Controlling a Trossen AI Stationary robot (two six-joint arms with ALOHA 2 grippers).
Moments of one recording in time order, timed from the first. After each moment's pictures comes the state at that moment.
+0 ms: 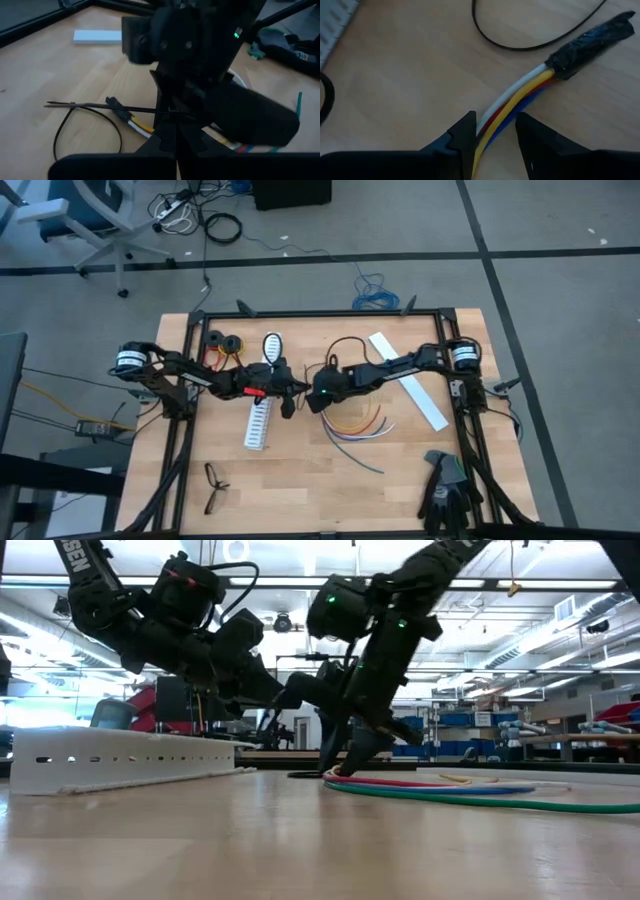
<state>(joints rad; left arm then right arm) 0.10 1.56 0.47 0.77 -0.03 -0.20 -0.03 2.04 1.30 -0.37 0.12 1.01</state>
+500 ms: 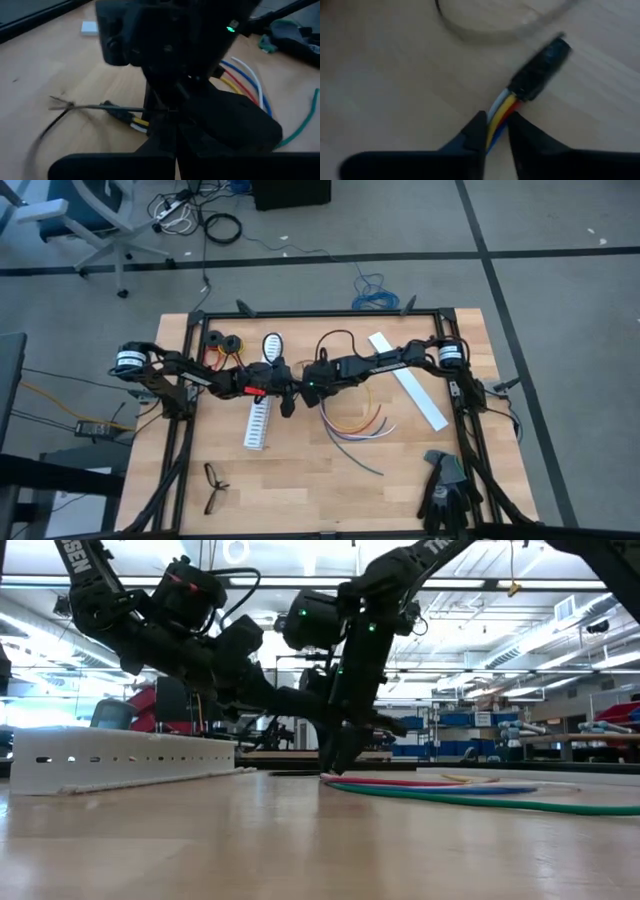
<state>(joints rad) 0.11 1.56 0.47 0.73 -0.04 -0.20 -0.09 2.16 1.49 -0.58 0.16 0.89</state>
